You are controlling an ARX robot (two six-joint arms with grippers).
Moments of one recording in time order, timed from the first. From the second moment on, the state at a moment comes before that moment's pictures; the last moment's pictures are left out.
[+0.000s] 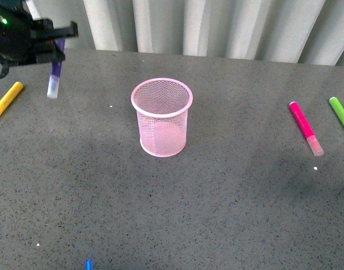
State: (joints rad) left arm -0.04 2.00 1.14 0.27 0.08 -0.11; right arm 0.00 0.00 0.02 0.00 0.00 0.00
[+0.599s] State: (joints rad) left arm -0.49 1.90 0.70 1.26 -0.26 -0.41; right arm 0.00 0.00 0.02 0.00 0.00 0.00
